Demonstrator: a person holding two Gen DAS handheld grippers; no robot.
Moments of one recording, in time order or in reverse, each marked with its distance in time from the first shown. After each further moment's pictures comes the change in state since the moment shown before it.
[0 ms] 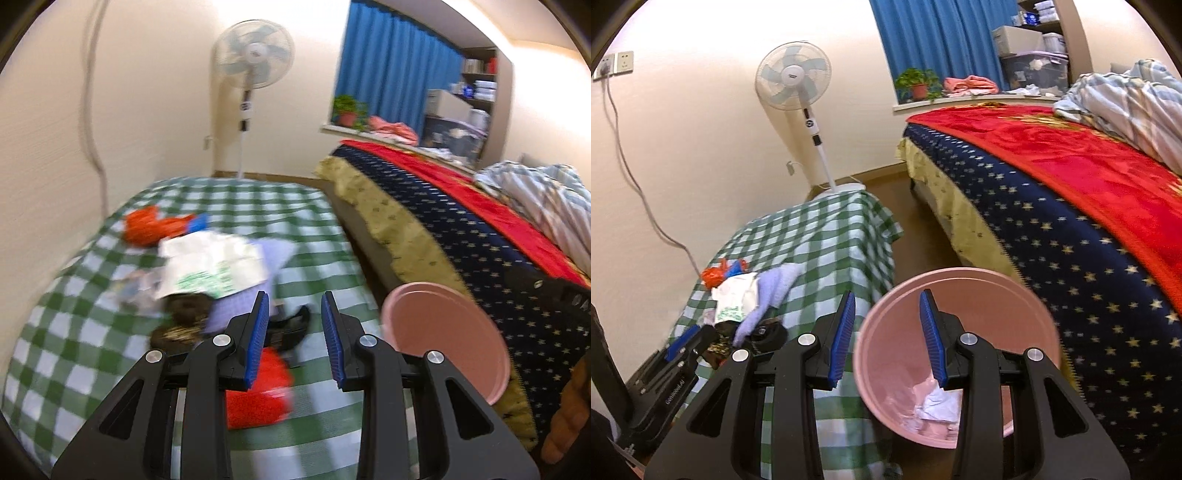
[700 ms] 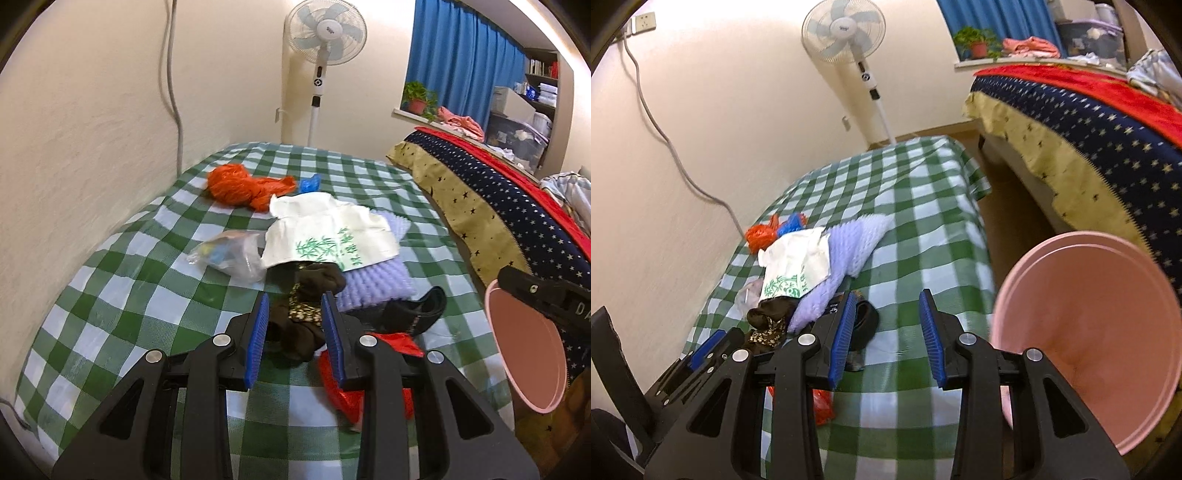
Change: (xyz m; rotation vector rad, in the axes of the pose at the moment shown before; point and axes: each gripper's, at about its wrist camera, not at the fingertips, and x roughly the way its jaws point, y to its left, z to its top) left arm 0.028 0.076 -0.018 -0.103 0.077 0.202; right arm 0.095 0.090 -0.029 -0.035 0.163 0.203
